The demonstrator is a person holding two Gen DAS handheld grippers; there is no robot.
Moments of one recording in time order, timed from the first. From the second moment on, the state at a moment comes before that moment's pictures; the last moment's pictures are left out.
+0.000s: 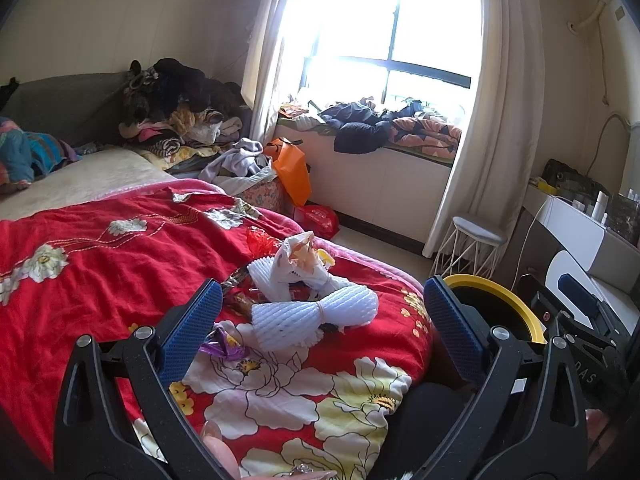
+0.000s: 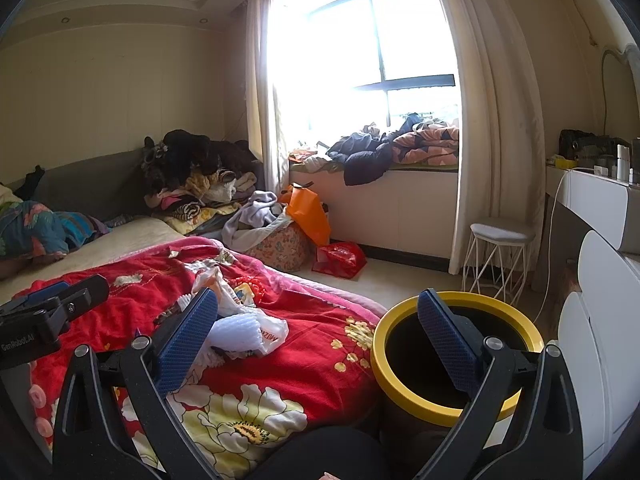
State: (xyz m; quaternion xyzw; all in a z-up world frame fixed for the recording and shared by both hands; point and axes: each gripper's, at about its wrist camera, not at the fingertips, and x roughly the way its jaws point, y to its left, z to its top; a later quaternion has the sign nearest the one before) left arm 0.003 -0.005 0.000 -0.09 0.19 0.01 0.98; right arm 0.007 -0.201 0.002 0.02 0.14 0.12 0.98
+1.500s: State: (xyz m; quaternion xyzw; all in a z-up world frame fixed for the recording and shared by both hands) left arm 0.018 0.092 -0.022 -0.16 0.23 0.11 0.95; right arm 0.082 -0.124 -0.020 0.01 0.25 0.23 0.94
